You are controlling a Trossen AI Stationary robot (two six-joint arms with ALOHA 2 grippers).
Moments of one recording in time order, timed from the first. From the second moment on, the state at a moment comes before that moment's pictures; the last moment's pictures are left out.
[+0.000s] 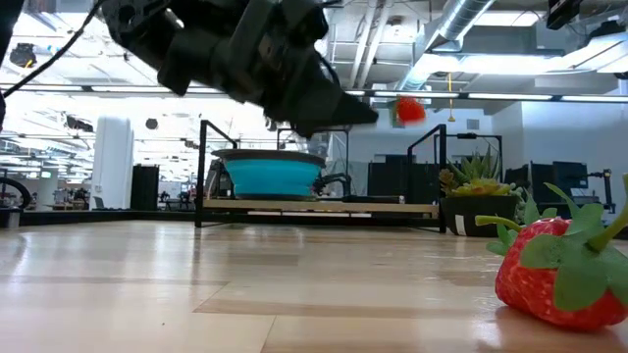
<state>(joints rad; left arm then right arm) -0.17 1.84 0.86 0.62 0.06 -0.01 0.38 0.08 0.49 -0.18 0.31 0.03</state>
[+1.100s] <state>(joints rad) 0.10 1.54 0.86 0.49 -0.82 -0.01 0.38 0.08 0.49 -0.21 0.31 0.03</state>
